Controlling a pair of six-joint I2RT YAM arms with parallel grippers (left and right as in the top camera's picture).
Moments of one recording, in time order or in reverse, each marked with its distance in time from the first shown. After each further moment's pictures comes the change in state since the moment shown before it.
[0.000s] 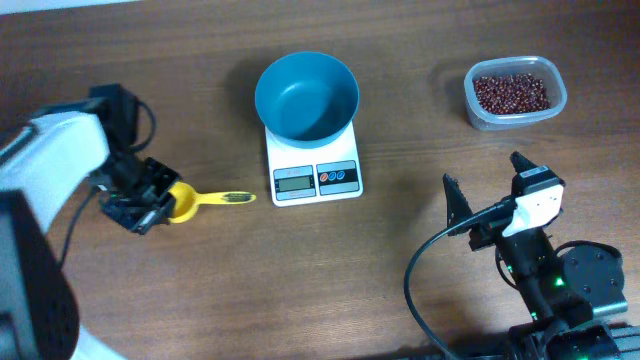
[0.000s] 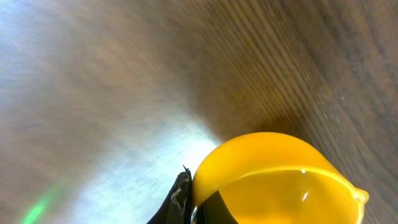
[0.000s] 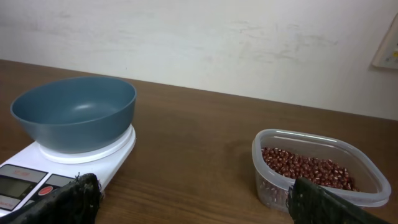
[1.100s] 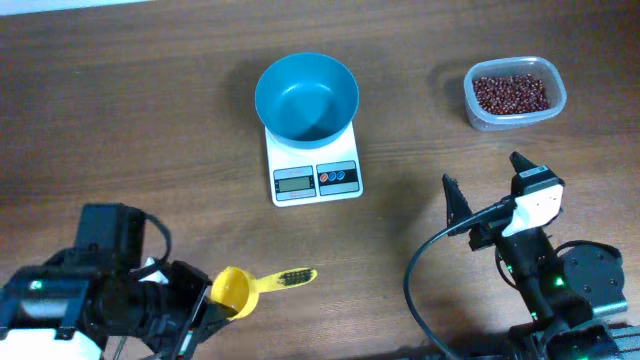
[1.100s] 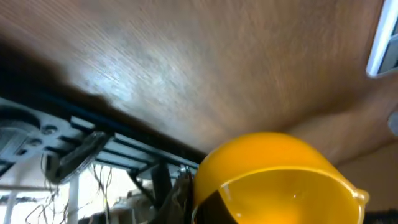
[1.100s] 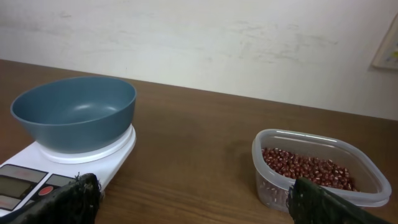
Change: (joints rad) left arm -0.131 -0.883 -0.491 -0.234 0.502 -0.223; right arm 0.000 0.000 0.000 0.000 0.000 0.000
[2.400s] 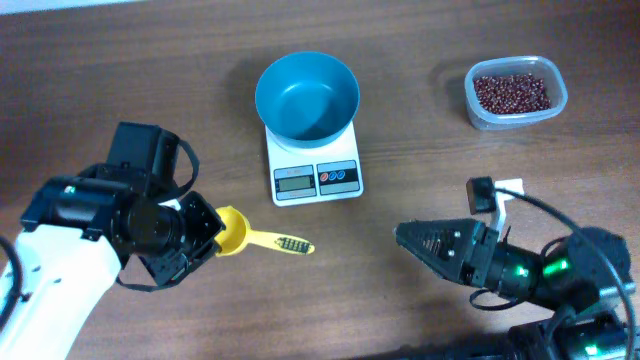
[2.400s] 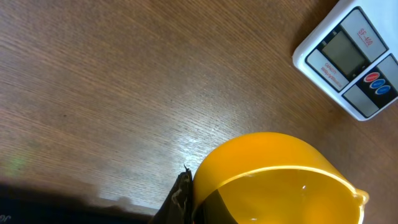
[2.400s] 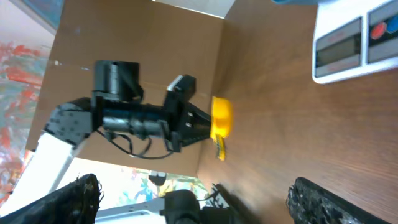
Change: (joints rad) left arm -0.148 0.309 0.250 0.164 -0.350 0.214; right arm 0.000 0.208 0.108 0.044 -0.901 1.292
